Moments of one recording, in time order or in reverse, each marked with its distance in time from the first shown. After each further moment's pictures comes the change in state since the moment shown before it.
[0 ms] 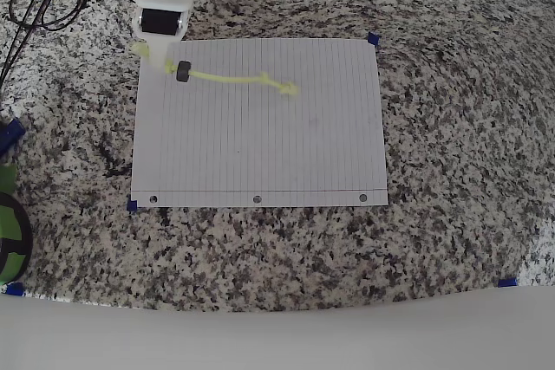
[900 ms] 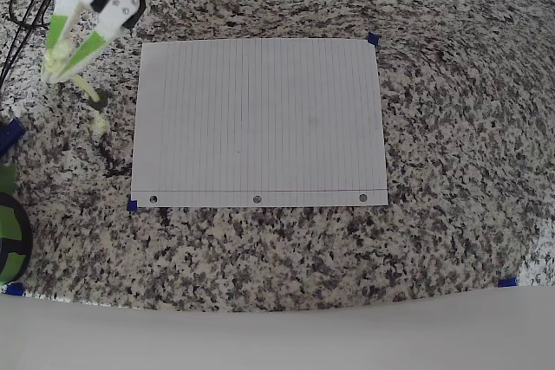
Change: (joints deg) arm 5.8 0.0 1.2 -45.4 83.1
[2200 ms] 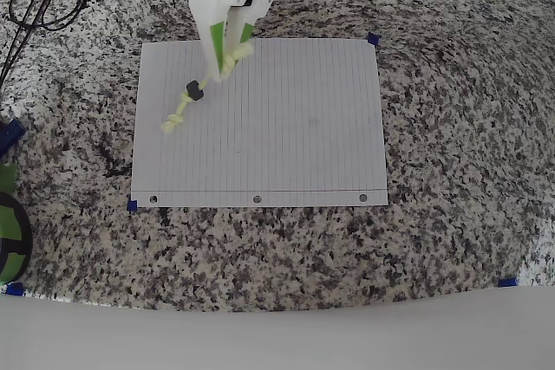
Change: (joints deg) arm -26.9 31.9 26.8 24.5 30.1
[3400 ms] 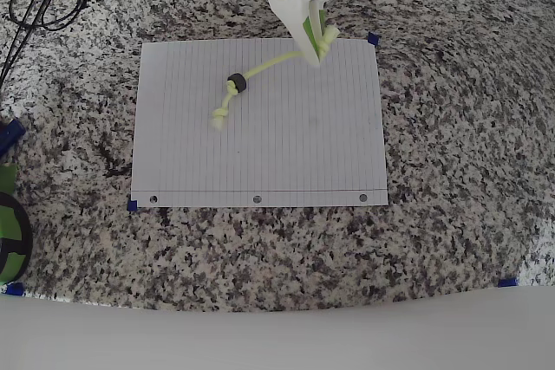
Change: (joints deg) arm -23.6 9.8 11.6 4.3 -3.1
